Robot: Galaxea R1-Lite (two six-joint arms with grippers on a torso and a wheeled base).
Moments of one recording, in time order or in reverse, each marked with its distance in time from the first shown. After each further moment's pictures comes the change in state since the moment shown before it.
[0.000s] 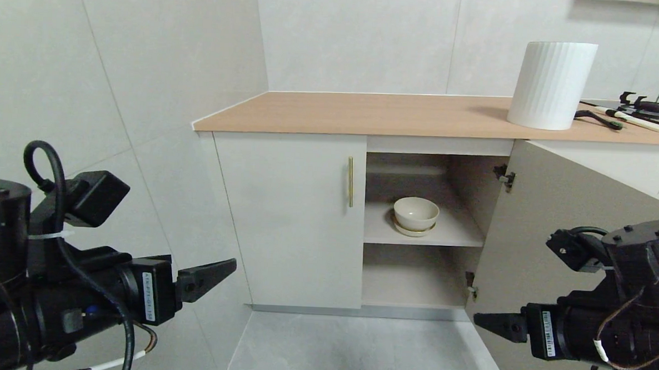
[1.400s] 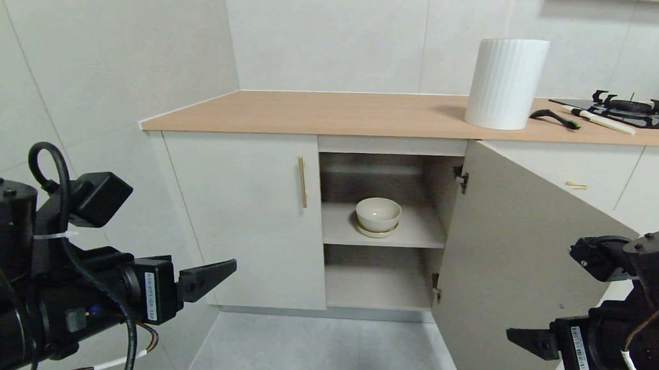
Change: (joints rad) left arm 0.001 0.005 0.002 0.000 0.001 0.006; right arm -0.016 -0.066 -0.027 0.206 -0.140 -0.088
